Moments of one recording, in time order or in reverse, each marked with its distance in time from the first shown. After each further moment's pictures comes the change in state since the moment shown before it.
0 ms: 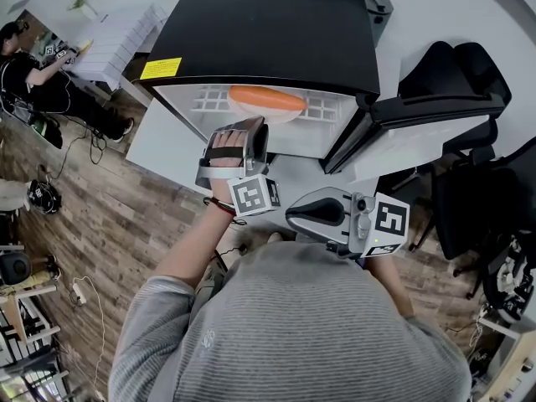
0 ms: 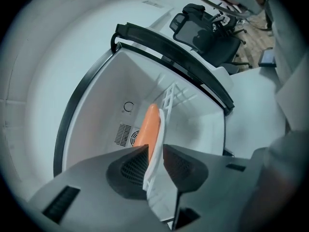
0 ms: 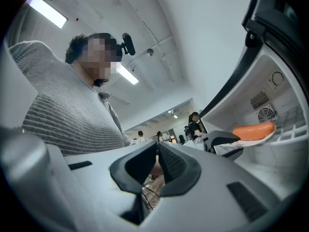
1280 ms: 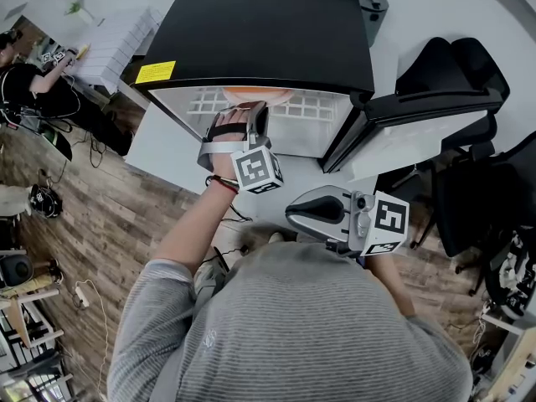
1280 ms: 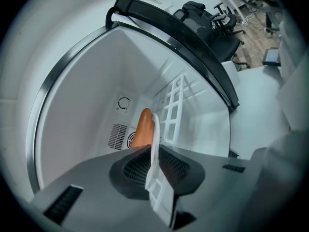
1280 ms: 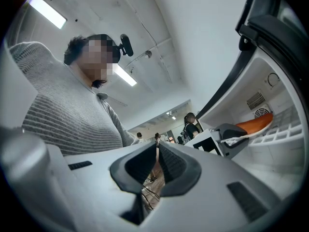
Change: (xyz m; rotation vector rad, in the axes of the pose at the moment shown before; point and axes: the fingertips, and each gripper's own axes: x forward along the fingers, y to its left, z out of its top) left arm 0.046 0.008 0.004 0.014 0.024 -0.065; right arm -0.007 -0.005 0.001 0.012 -0.019 -0.024
